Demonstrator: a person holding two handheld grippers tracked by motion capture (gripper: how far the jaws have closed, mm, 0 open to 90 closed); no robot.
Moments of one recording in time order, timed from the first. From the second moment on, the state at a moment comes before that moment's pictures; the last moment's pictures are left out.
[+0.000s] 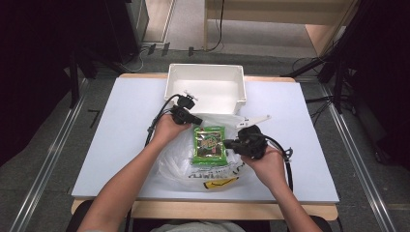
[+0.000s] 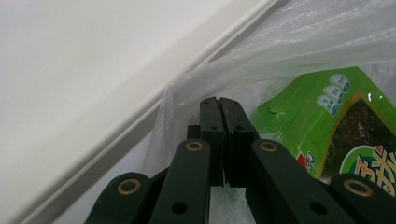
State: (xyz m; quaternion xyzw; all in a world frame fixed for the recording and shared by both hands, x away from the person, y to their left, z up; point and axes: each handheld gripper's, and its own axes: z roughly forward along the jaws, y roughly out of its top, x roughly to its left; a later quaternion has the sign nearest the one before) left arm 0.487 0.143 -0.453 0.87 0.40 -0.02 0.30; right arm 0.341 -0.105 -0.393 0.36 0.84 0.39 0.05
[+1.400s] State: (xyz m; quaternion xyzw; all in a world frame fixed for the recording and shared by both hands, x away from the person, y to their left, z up) left arm 0.482 0.149 -0.460 0.86 0.39 -0.01 0.33; right arm 0.439 -0.142 -0.467 0.47 0.80 0.35 0.11
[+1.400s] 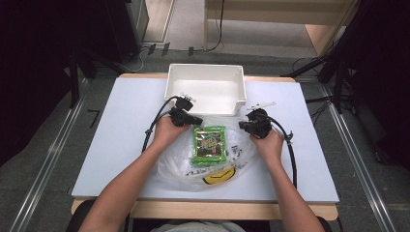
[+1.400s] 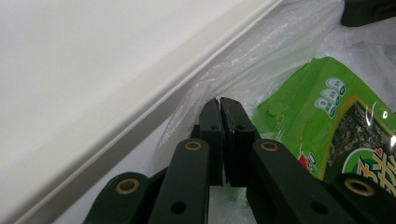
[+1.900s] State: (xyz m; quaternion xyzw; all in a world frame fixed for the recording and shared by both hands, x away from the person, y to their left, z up) left arm 0.483 0.152 -0.462 0.85 0.39 -0.01 0.34; right arm 0.441 -0.144 -0.478 0.47 0.79 0.37 0.12
